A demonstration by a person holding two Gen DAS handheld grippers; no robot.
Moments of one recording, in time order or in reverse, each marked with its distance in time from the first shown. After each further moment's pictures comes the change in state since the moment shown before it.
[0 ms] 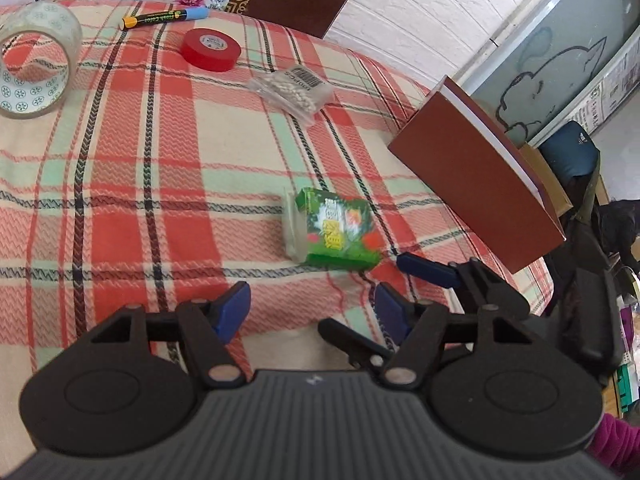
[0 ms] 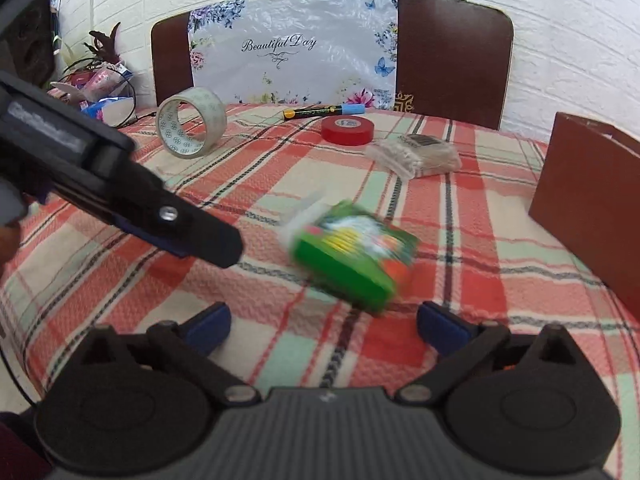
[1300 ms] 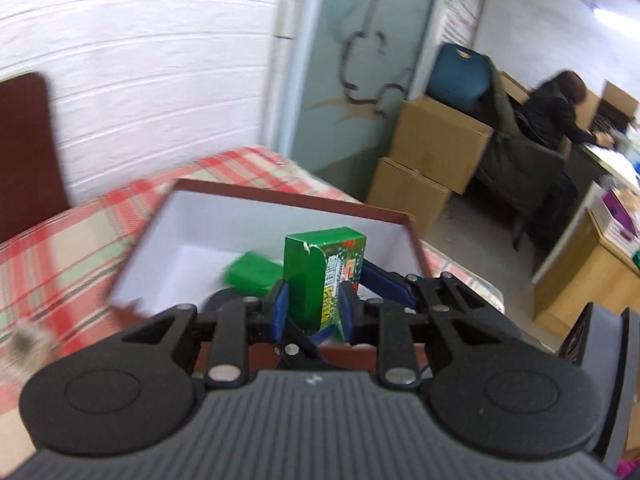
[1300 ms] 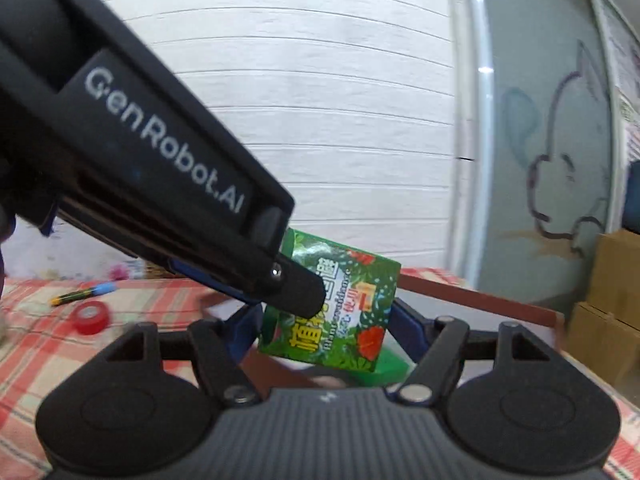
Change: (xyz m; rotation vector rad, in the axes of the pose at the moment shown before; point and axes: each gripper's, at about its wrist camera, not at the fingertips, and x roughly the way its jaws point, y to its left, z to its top) left arm 0.118 -0.284 0.092 0.570 -0.083 -0.150; right arm -0.096 -0.180 0.025 0.271 -0.389 -0.523
